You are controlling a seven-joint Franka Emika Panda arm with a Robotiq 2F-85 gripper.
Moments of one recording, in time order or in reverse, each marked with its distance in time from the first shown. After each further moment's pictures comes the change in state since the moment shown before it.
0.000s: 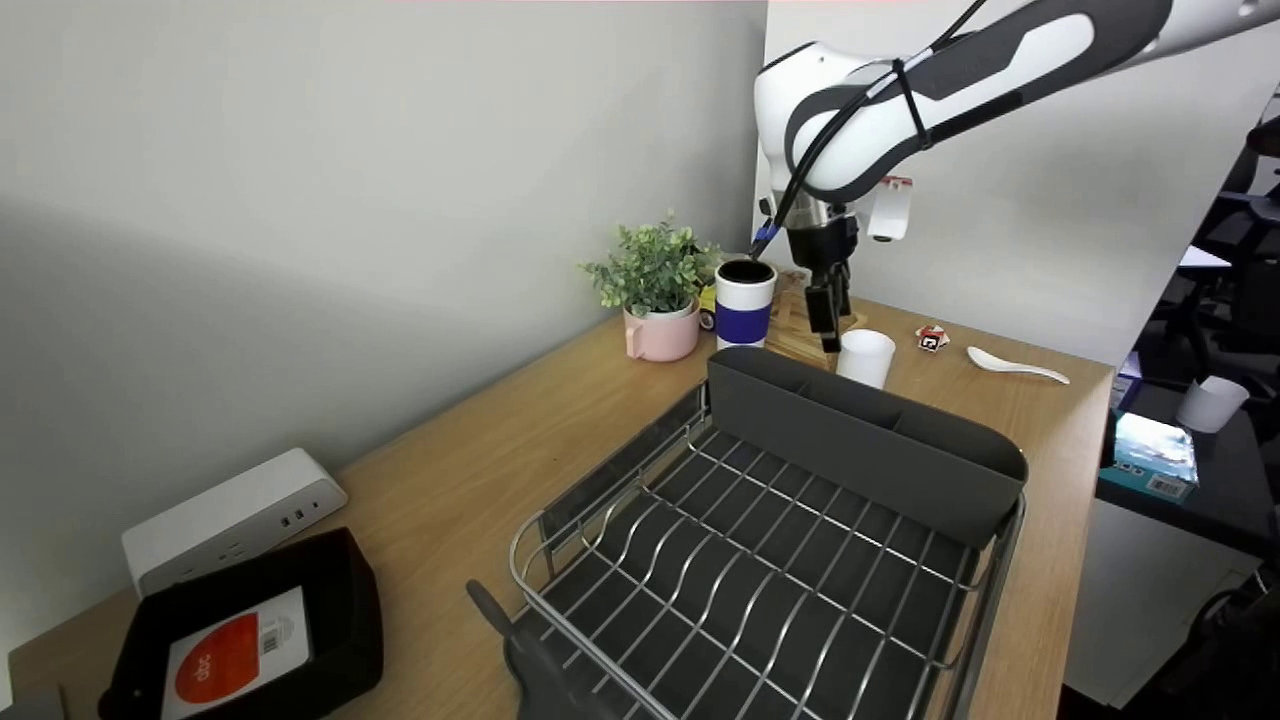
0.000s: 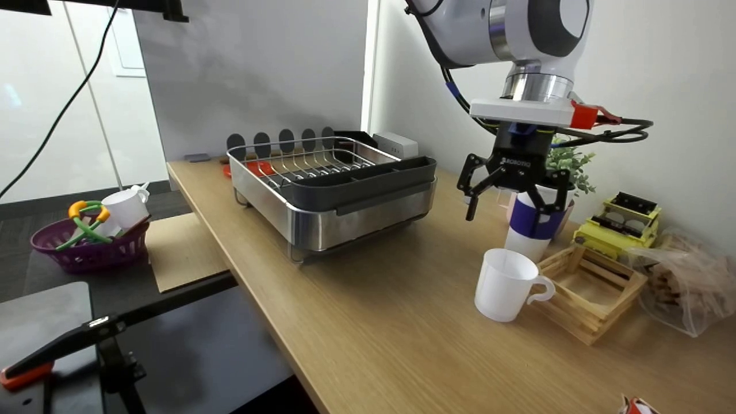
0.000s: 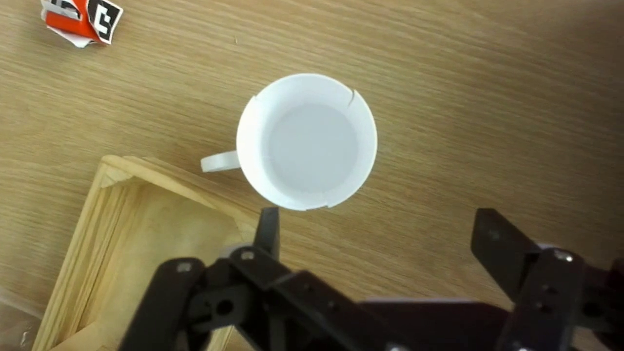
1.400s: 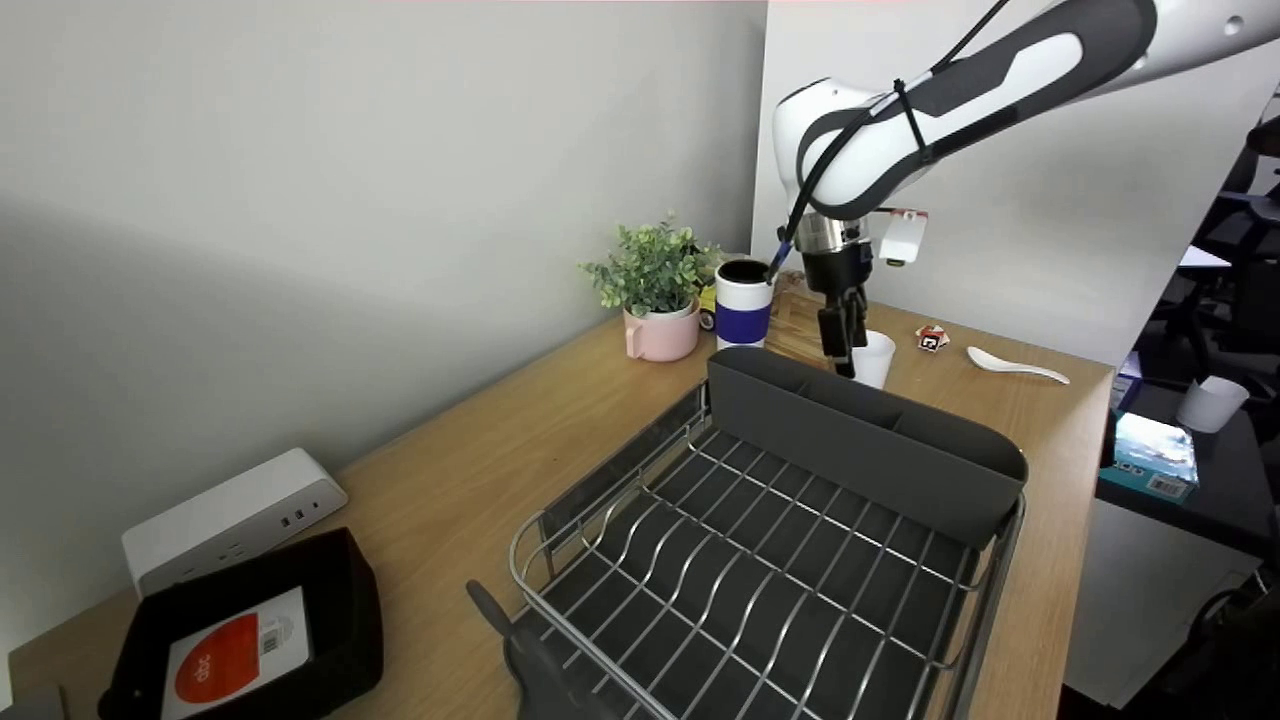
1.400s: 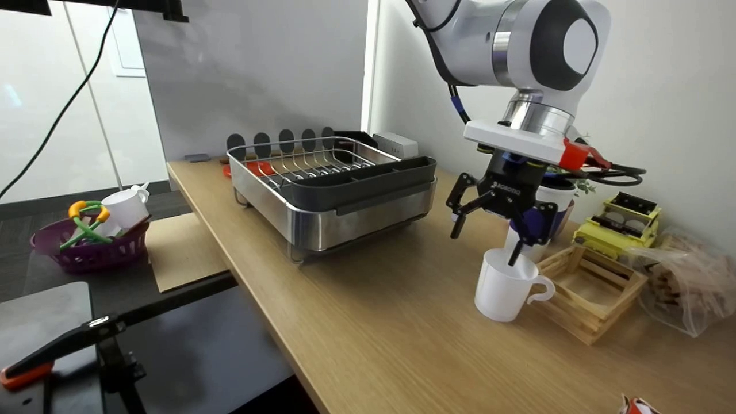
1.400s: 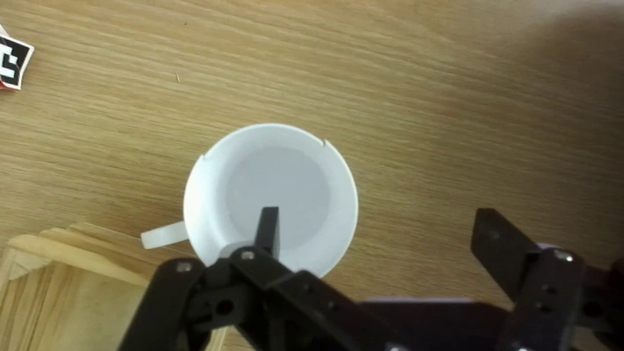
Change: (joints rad) arm -0.043 0.011 0.012 -0.060 0.094 0.002 -0.005
